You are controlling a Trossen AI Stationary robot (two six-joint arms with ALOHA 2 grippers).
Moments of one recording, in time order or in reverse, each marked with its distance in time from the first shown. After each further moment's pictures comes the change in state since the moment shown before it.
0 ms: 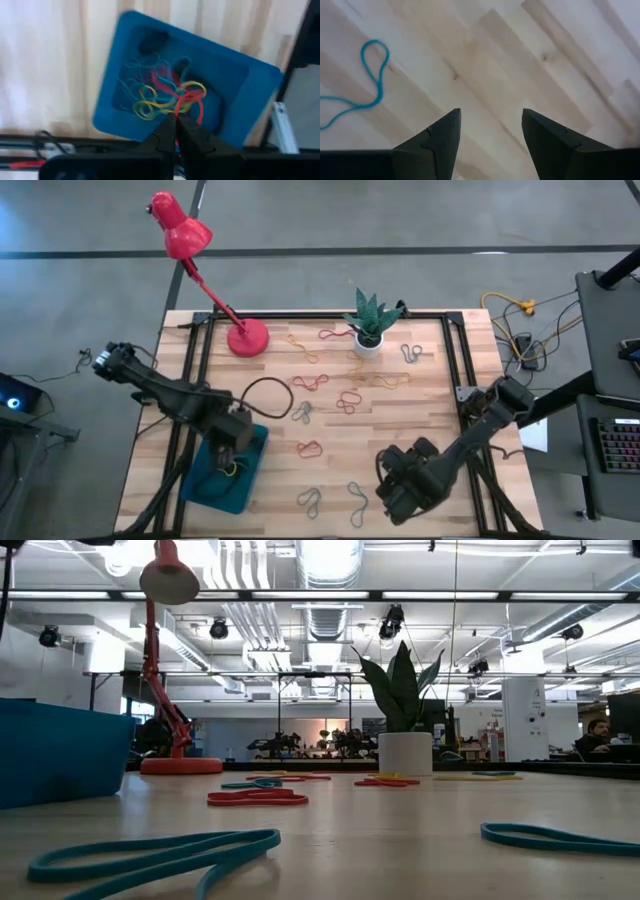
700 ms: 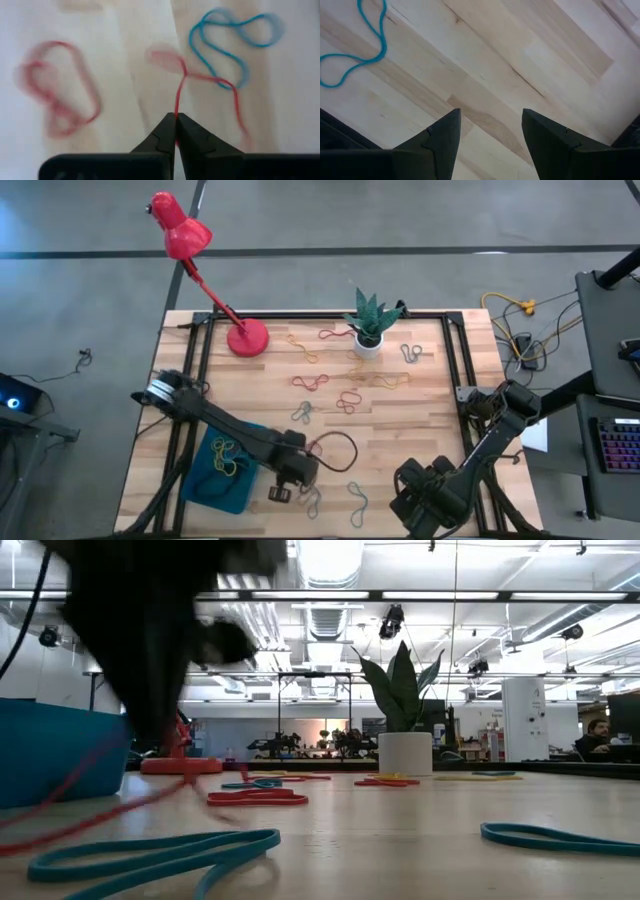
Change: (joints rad) left arm 0.030 0.500 -0.061 0.774 -0.011 0.342; right arm 0.134 0.000 0.008 -0.001 -0.100 0.266
